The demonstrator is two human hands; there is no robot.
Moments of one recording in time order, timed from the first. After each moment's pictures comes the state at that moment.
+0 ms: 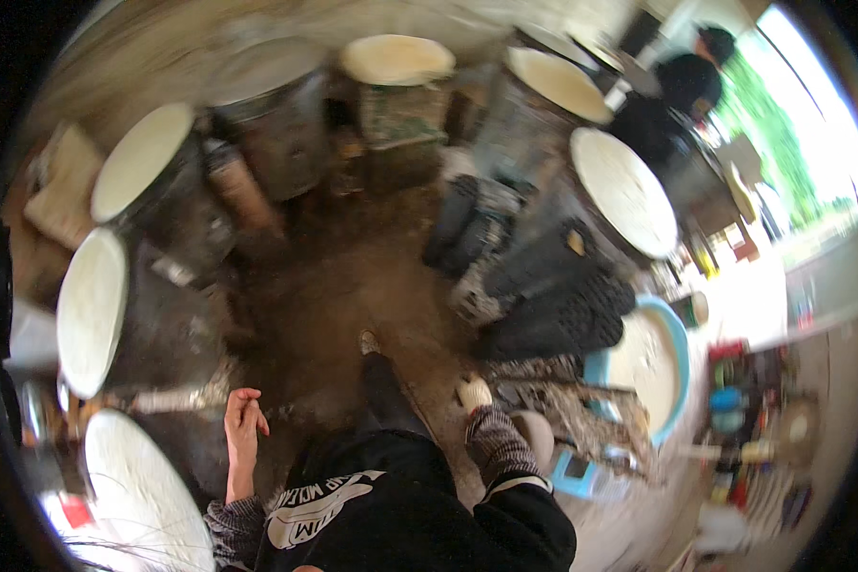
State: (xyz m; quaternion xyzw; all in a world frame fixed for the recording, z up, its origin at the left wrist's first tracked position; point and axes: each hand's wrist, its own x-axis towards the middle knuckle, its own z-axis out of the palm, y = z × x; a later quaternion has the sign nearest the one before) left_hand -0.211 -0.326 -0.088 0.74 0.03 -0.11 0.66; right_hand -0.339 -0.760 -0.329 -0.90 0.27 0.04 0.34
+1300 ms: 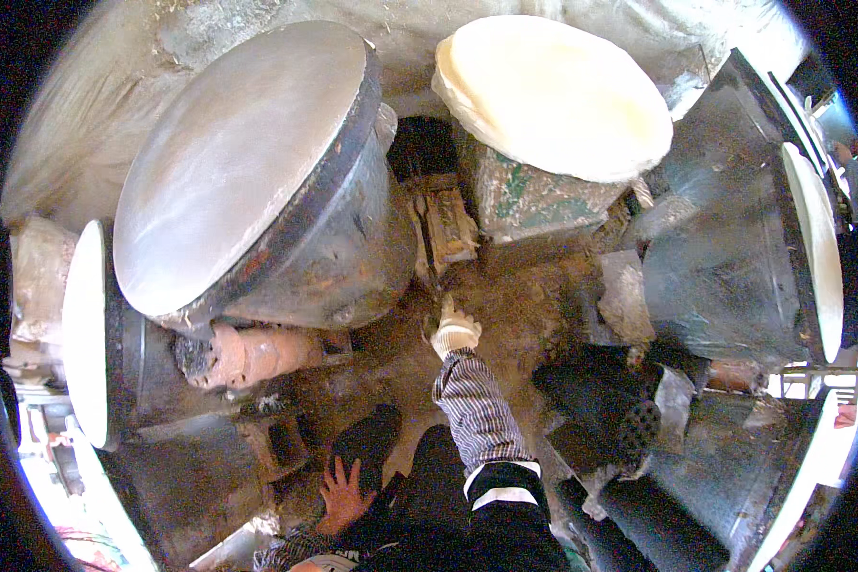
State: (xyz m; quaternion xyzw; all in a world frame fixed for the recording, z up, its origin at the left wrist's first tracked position) left_hand 0.144 -0.428 -0.369 0.91 -0.01 -0.41 0.04; right_hand 0.433 -0.727 -0.426 -0.93 0.15 0.31 0.16
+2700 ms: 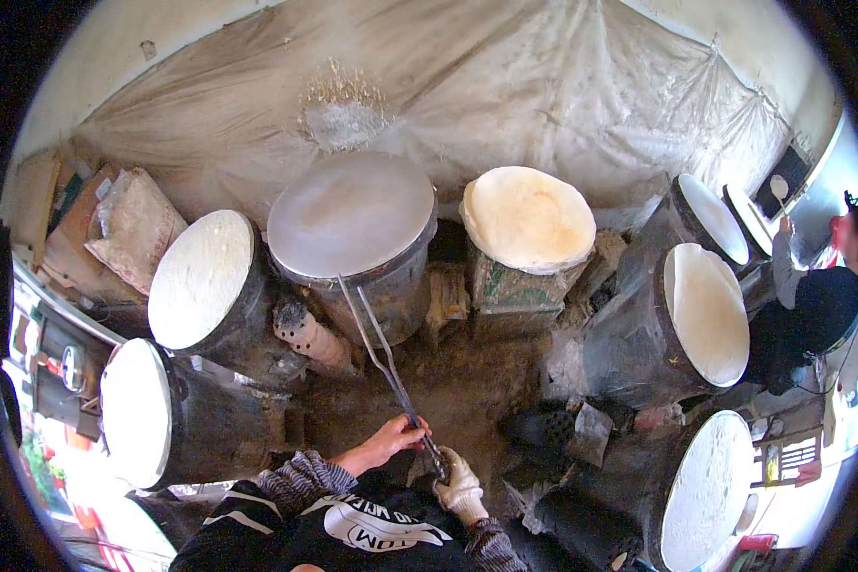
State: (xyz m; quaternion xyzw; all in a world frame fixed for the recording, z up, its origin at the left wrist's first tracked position) left_hand 0.198 -0.580 -0.159 0.60 0.02 -0.40 0.69; right_hand 0.087 -0.761 -0.185 -0.84 0.08 0.13 0.52
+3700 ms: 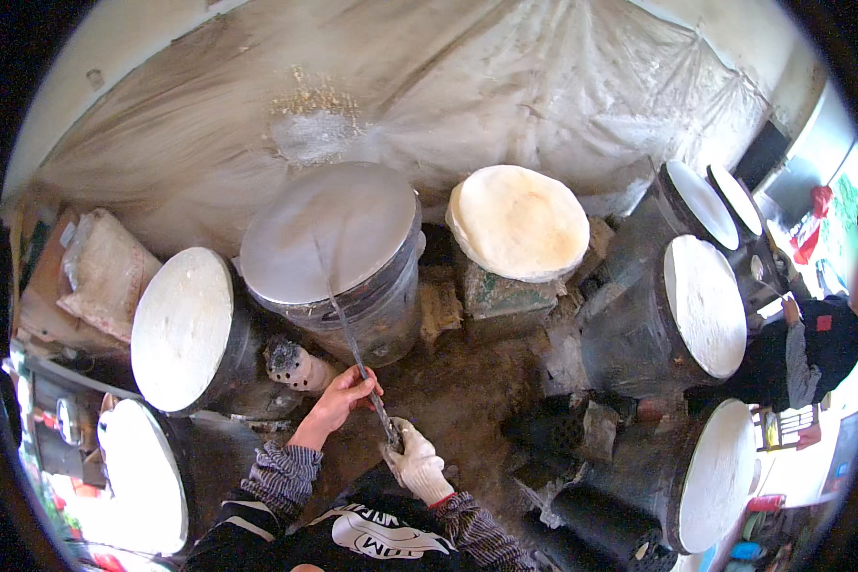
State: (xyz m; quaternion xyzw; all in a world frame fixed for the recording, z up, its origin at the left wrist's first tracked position) left_hand 0.349 -0.495 -0.091 0.58 -0.01 -0.32 0.74; right_hand 0.229 -0.657 -0.073 -0.82 0.13 0.19 0.52
